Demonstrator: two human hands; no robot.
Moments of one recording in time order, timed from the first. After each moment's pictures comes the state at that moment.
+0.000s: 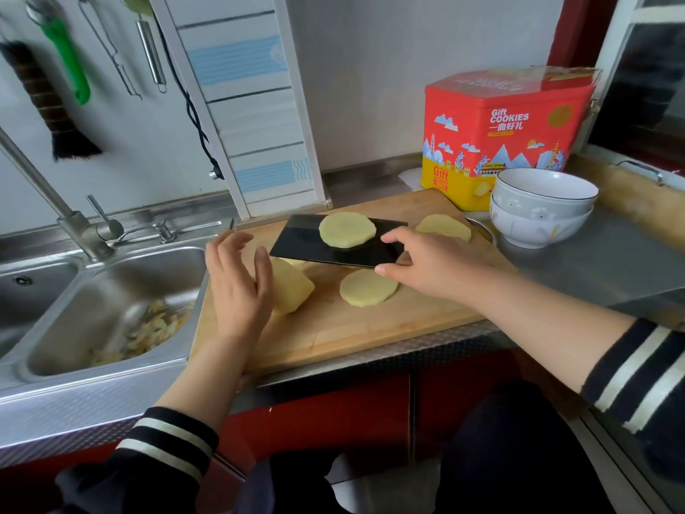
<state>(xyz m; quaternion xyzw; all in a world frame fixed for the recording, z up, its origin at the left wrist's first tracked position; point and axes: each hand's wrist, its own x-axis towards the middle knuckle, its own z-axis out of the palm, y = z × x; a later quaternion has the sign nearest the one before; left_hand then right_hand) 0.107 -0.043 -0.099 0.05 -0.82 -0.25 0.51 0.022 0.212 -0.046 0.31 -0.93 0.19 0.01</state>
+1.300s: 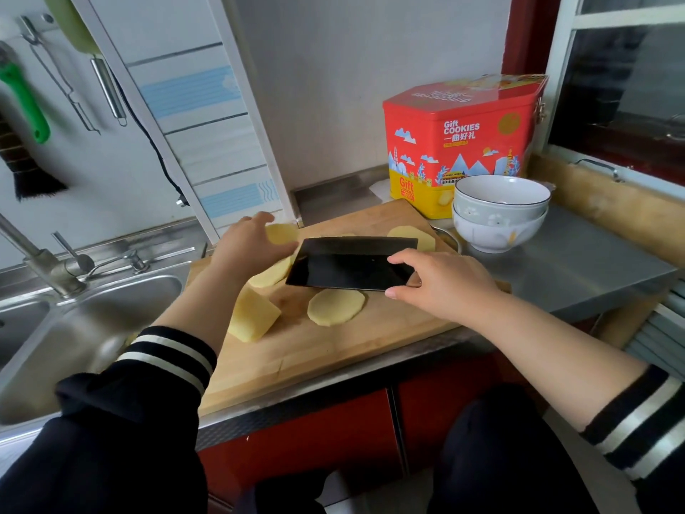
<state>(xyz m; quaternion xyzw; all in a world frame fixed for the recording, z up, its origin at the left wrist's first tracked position) 0.008 -0.027 -0.030 0.16 -0.97 -0.10 0.13 0.007 0.273 -0.066 0.29 -0.94 0.18 0.05</state>
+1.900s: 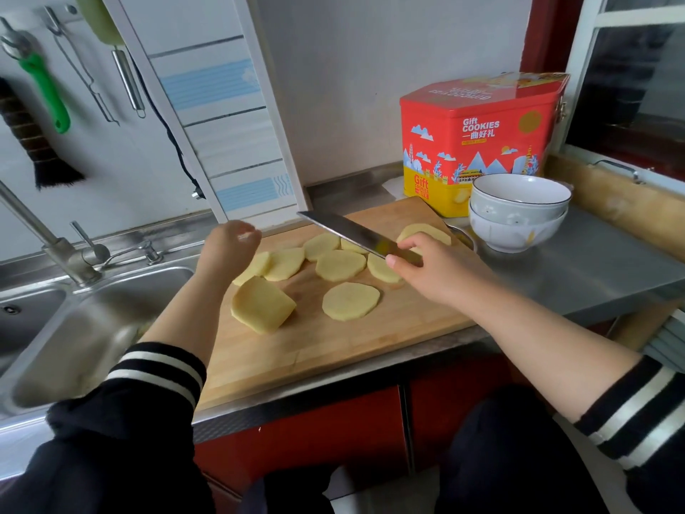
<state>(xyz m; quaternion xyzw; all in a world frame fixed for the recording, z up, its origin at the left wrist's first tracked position) 0.029 -0.079 -0.043 0.23 -0.92 -0.25 0.19 0.010 0.241 -0.056 0.17 -0.94 0.29 -0.03</state>
